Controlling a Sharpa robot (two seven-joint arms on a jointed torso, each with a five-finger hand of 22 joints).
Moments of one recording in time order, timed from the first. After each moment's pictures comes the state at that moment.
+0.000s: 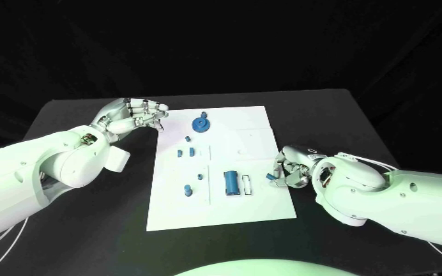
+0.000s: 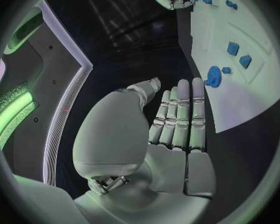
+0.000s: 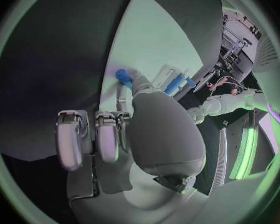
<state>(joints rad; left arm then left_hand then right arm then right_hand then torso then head) 1.18 -0.95 -0.03 1.50 -0.26 -0.13 0.31 1.42 -0.18 0.51 0.13 0.09 0.85 0.21 0.21 0.35 0.89 0.15 0.44 0.16 0.91 0.08 0.91 0.39 0.17 0.85 0.18 0.66 0.69 1.09 -1.09 -0.20 1.86 -1.47 -0.37 -0.55 1.46 -0.13 0.07 0.29 0.19 1.02 0.07 0.37 0.65 1.47 0.00 1.57 1.31 1.47 -0.06 1.57 1.31 0.01 1.47 0.04 1.50 1.31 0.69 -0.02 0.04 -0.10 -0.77</state>
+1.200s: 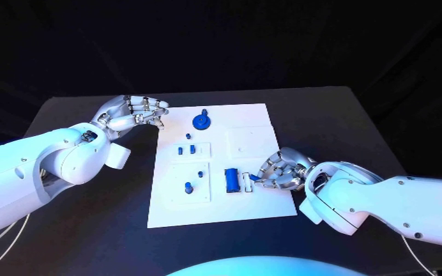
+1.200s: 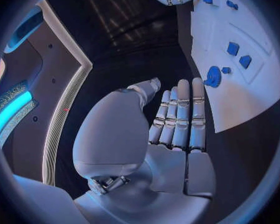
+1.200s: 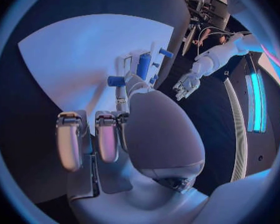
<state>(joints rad) 1.18 -0.95 -0.03 1.50 -0.25 -0.13 0.30 1.42 -0.18 0.52 0.13 0.09 0.85 0.21 0.21 0.35 0.89 0.15 0.44 0.16 0.91 0.08 0.91 0.39 0.17 0.85 0.18 0.65 0.68 1.10 -1.07 -0.21 1.95 -0.96 -0.60 -0.44 1.50 -0.12 0.16 0.28 0.19 1.04 0.06 0.36 0.45 1.47 0.00 1.57 1.31 1.46 -0.07 1.57 1.31 0.01 1.47 0.04 1.53 1.31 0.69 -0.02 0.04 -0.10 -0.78</state>
